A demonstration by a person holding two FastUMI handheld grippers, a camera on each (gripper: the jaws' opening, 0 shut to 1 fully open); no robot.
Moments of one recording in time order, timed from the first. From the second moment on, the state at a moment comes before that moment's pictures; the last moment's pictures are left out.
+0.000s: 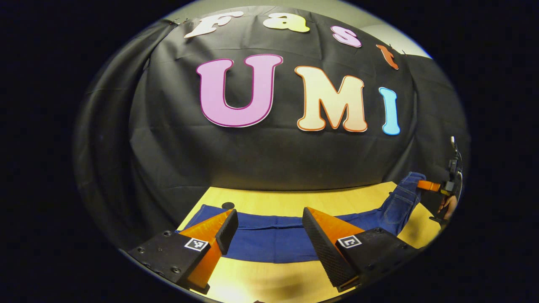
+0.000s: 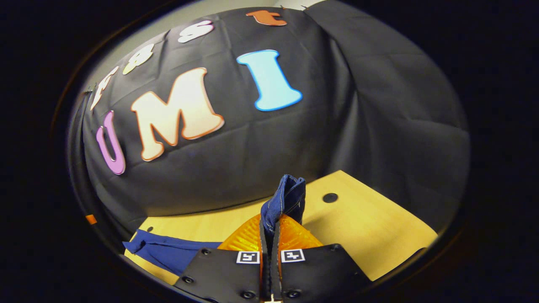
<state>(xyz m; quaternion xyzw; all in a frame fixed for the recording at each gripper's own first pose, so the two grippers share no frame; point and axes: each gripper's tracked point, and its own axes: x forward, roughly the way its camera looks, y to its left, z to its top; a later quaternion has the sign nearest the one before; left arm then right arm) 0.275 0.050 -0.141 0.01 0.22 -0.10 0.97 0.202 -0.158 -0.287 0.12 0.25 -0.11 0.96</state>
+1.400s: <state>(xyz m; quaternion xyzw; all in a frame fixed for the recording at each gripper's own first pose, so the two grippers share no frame) 0.315 0.255 -0.242 -0.03 0.30 -0.09 0.95 0.198 0.203 -0.435 0.10 0.35 0.03 0.93</state>
